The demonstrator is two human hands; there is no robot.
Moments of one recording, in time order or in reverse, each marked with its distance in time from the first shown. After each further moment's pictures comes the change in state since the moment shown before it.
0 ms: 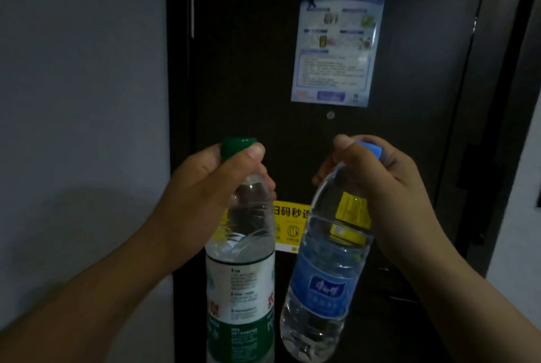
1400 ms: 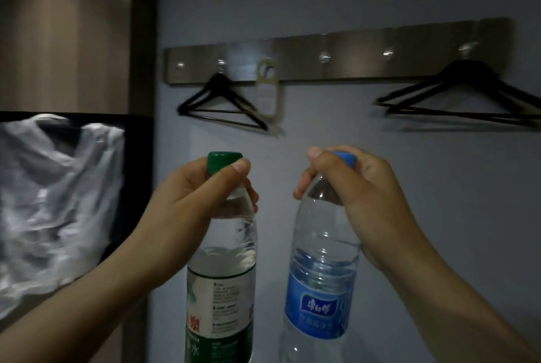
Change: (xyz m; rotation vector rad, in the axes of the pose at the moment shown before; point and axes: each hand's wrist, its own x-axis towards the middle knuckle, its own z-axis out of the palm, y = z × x) left_hand -0.417 0.374 0.069 1.154 1.388 -0.054; right_hand -0.231 -0.300 0.211 1.280 -1.200 -0.183
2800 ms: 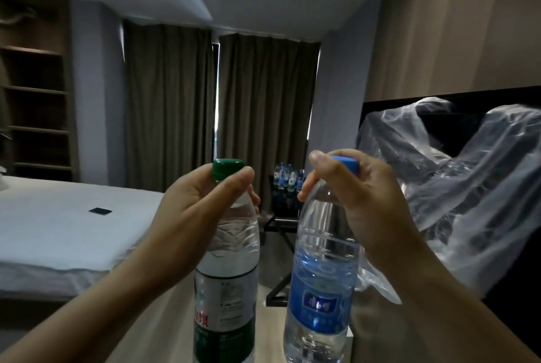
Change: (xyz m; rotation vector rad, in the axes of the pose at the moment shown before) left_hand -0.057 -0.066 -0.513 0.909 0.854 -0.183; right_hand 0.124 0.172 0.641 0.791 -0.825 -0.053
